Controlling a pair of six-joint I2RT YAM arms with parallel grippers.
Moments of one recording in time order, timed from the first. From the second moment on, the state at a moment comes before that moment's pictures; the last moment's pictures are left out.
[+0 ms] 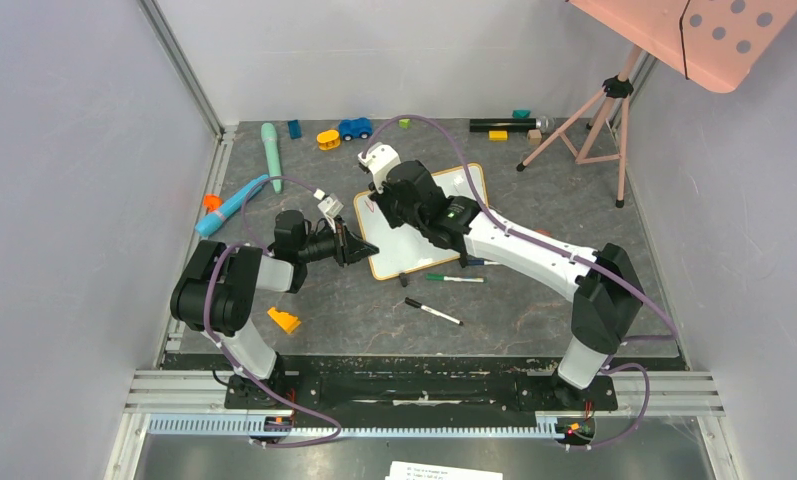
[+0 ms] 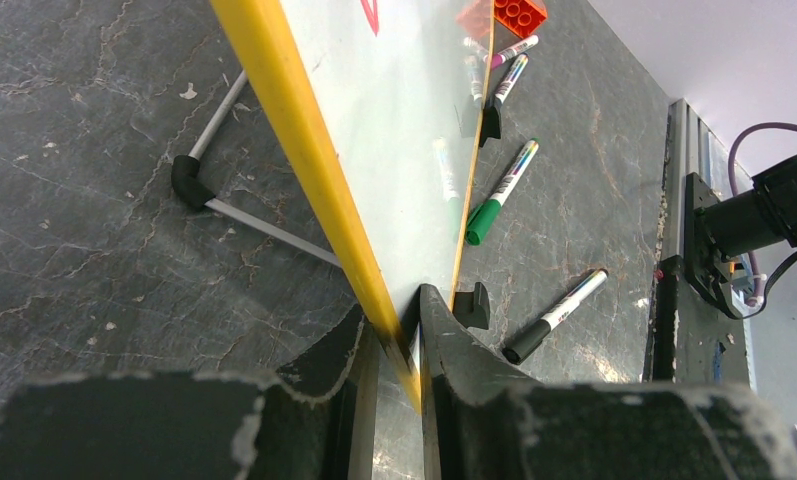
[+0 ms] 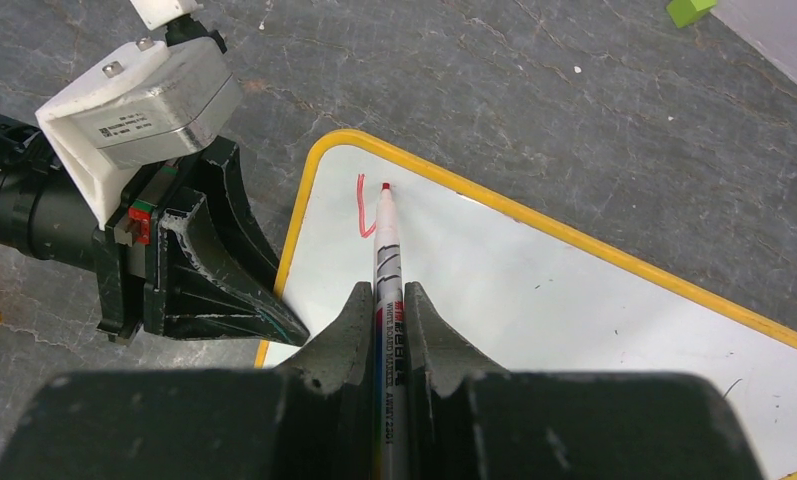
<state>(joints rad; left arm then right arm) -0.18 1.70 0.50 0.88 0.94 -0.27 0.88 1.72 1.45 -0.23 0.22 -0.03</state>
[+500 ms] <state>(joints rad) -0.18 1.70 0.50 0.87 0.94 -0.27 0.88 1.70 1.40 -0.21 0.22 -0.02</state>
